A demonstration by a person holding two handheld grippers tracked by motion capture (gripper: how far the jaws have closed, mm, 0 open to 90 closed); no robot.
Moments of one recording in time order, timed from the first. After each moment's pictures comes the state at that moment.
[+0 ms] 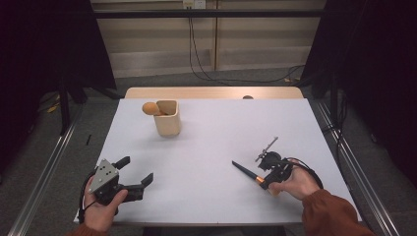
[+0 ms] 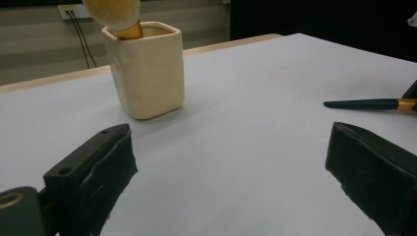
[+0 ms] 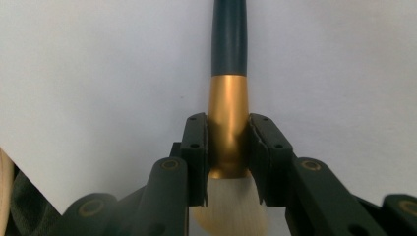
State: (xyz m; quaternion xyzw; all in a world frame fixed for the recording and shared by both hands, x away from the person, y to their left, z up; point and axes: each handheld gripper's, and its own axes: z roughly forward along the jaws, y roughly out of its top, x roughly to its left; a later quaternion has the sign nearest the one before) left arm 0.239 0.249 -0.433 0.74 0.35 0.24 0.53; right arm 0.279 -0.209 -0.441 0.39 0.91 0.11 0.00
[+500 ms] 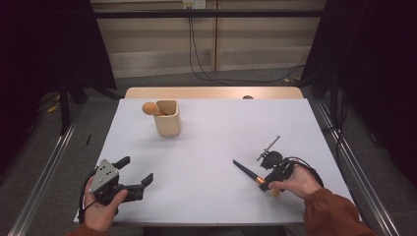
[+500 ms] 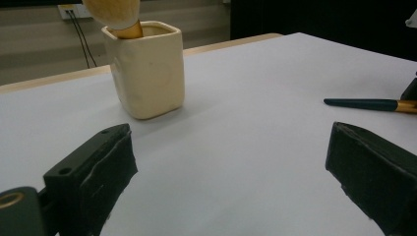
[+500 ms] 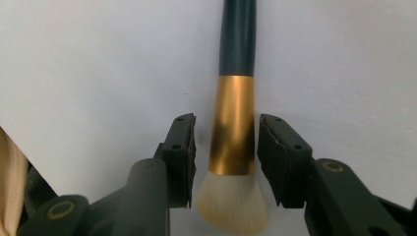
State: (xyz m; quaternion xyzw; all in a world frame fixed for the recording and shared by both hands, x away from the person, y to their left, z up) left arm 0.240 0.249 -0.433 0.74 0.35 0.24 0.53; right arm 0.283 -0.216 -0.442 0.40 0.91 0.12 -0.03
